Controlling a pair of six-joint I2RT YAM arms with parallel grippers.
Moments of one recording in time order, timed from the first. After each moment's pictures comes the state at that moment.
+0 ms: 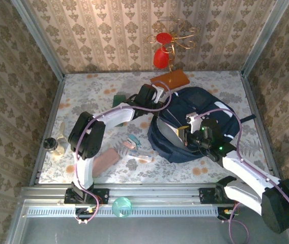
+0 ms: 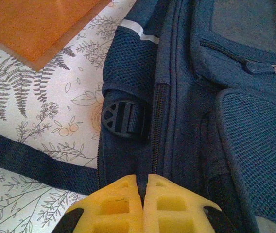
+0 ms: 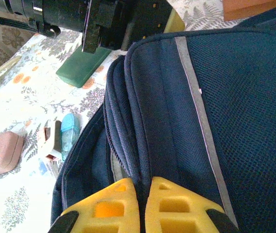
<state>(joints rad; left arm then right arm) -0.71 1.99 1.45 -0.17 0.13 -0.17 0.38 0.99 0.45 0.05 -0.30 0.22</state>
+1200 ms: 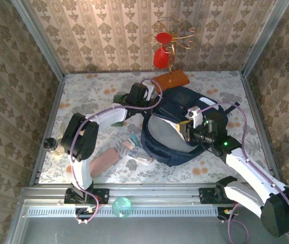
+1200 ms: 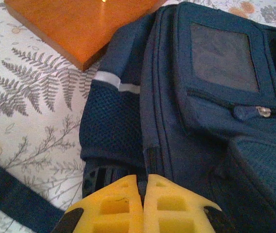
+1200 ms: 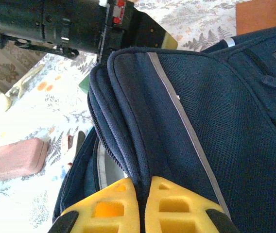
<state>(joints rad) -0.64 1.93 1.38 -0.11 0.14 -0.22 0.32 0.94 0.57 -0.09 -0.39 0.18</state>
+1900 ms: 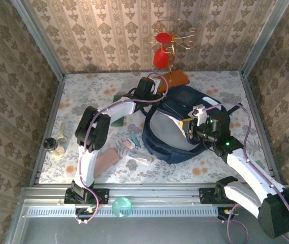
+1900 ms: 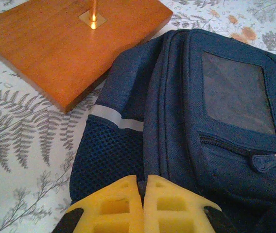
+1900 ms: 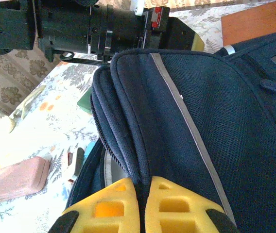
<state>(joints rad) -0.64 2.15 1.62 -0.11 0.16 -0.26 0.26 0.94 0.55 -0.03 -0.43 0.24</state>
